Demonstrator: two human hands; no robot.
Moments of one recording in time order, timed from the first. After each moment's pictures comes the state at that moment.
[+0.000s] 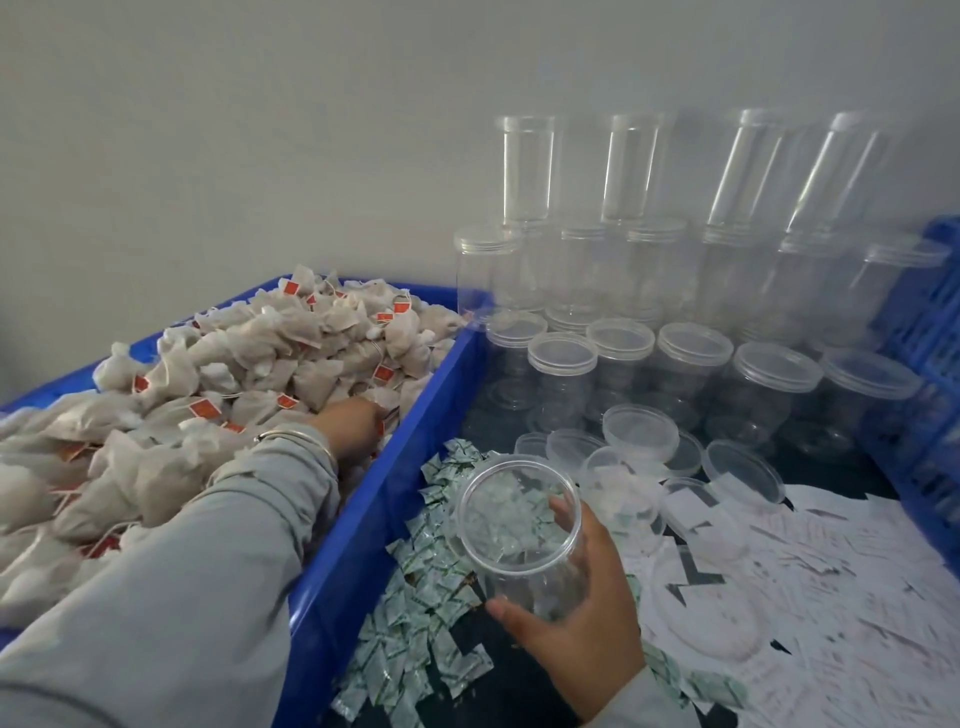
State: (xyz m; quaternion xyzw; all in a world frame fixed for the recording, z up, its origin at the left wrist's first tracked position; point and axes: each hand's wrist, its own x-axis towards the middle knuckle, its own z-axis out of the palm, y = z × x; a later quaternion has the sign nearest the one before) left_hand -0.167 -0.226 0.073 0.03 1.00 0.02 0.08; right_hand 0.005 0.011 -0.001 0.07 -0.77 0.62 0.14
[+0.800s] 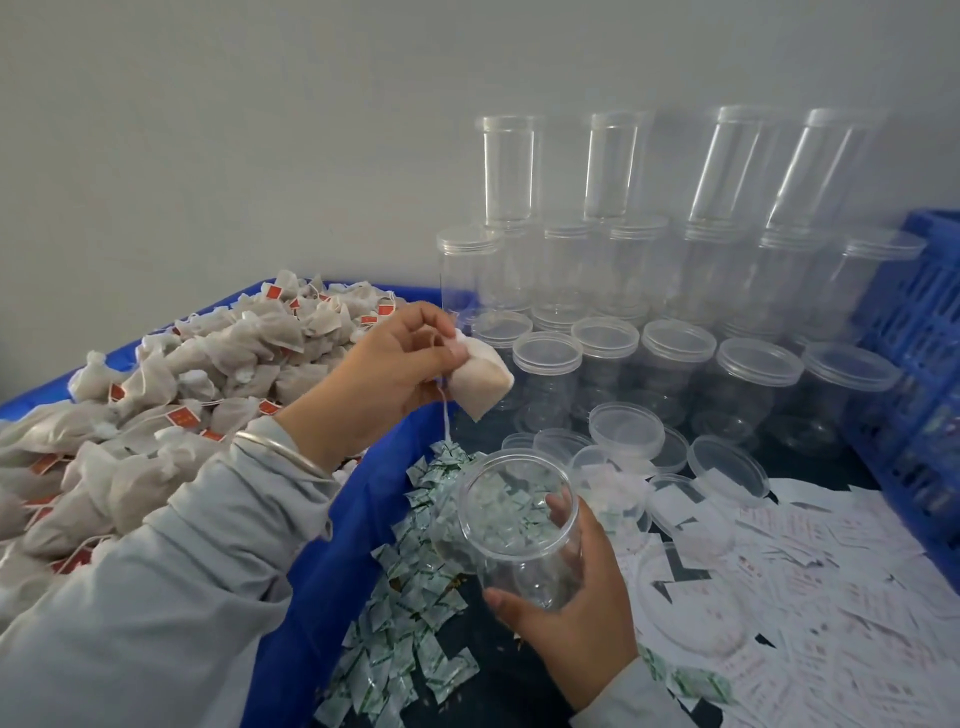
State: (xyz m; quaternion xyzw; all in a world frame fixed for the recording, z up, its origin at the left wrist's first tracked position) left_hand -0.094 -0.148 0.156 0.15 0.68 0.72 0.02; right_hand 0.002 0.016 -0.001 0.05 -0.75 0.66 0.11
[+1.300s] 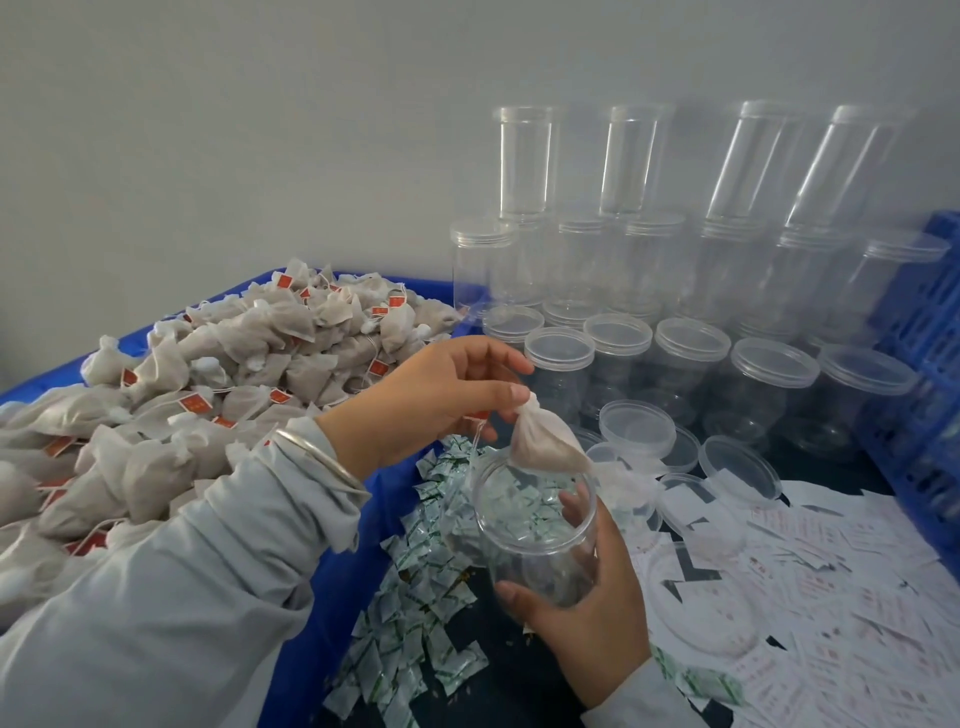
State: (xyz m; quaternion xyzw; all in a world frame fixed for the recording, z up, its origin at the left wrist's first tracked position) left_hand -0.083 -0.139 0.148 0.22 0.73 0.64 0.13; right_hand 0.000 0.016 -0.002 0.06 -0.75 0.65 0.15
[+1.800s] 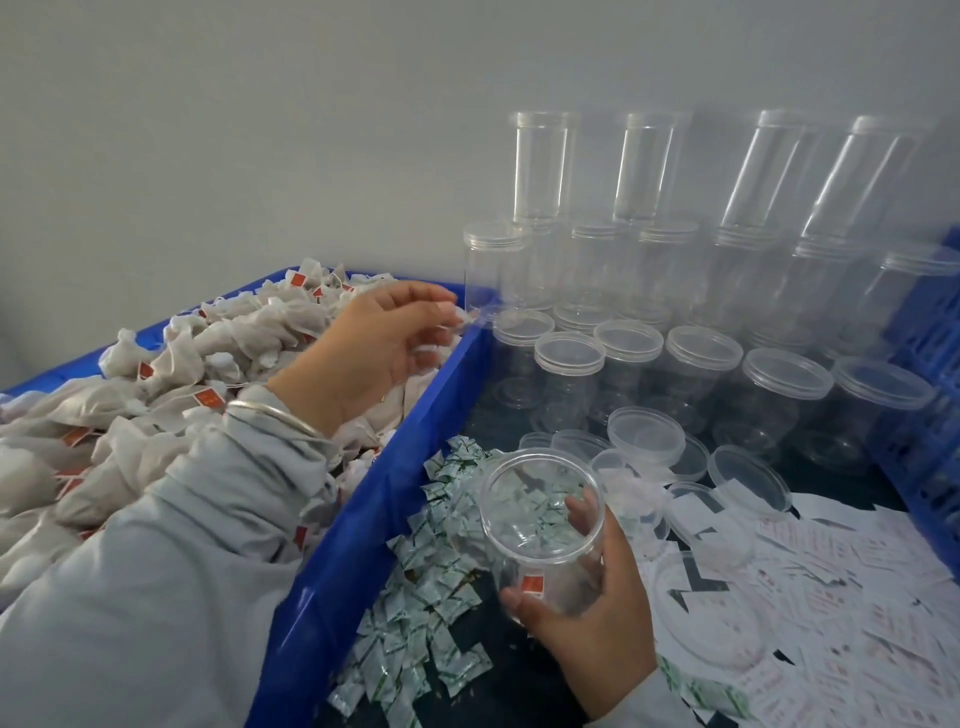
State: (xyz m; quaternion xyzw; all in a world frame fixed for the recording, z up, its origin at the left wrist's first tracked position) left_hand -0.101 -0.176 0.168 0.10 0.64 0.76 0.00; right_hand 0.004 0.018 0.001 0.06 -0.76 0.64 0.13
